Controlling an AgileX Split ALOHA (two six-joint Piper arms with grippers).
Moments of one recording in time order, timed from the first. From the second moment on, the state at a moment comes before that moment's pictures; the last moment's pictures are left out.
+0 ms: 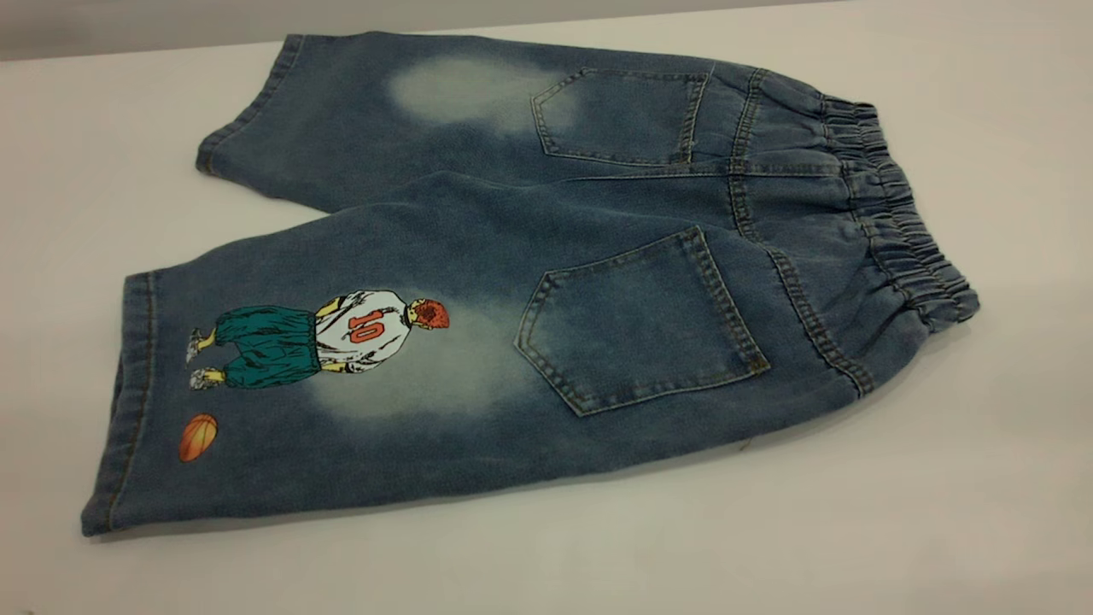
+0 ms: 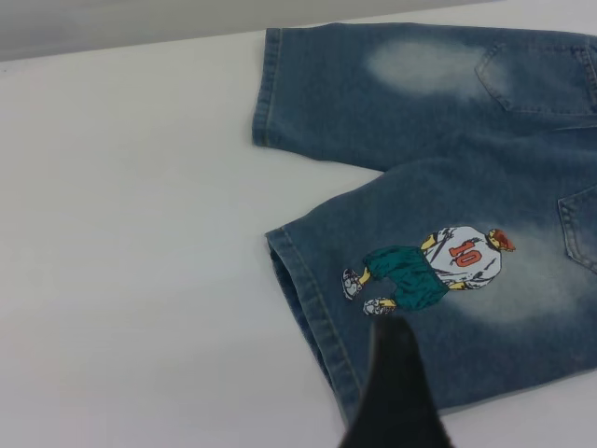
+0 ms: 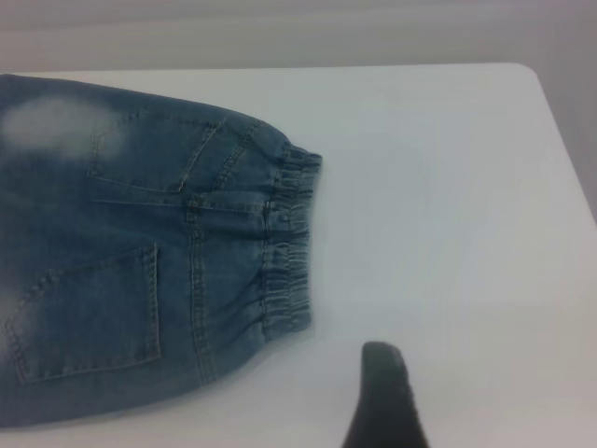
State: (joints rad) left arm 0.00 0.00 -0.51 -0.16 1.09 0.17; right arm 0.02 0.00 -0.51 0.05 1.06 0.02
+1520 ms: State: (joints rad) left arm 0.00 0.00 -0.51 -0.25 1.08 0.16; right arm 0.02 0.00 -0.51 0.15 1.05 0.02
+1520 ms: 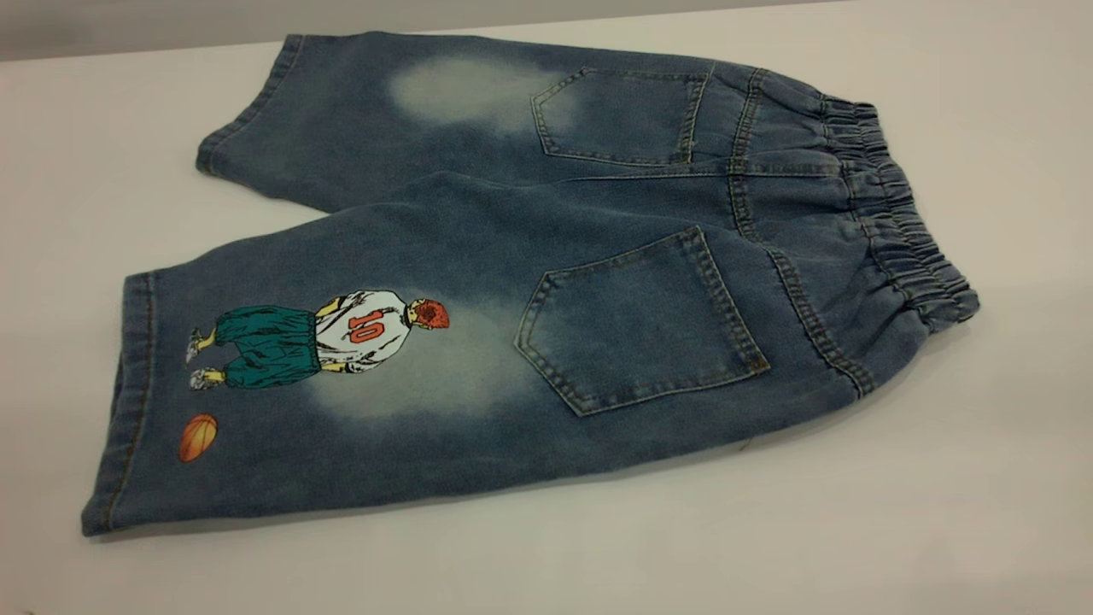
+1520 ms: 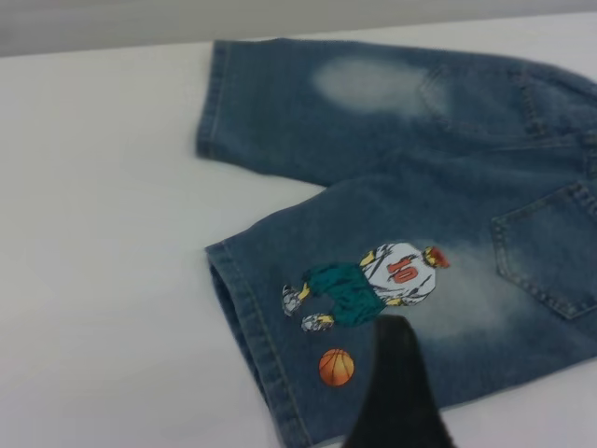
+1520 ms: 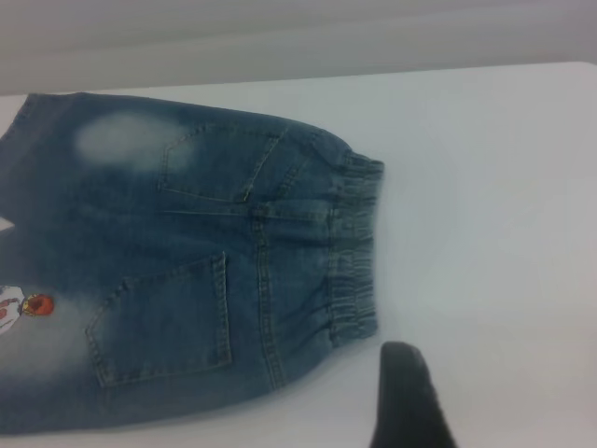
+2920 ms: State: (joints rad) left arm -0.01 1.10 -0.65 -0.61 0.75 0.86; right arm 0.02 1.35 -0.53 0.75 0.49 -0.40
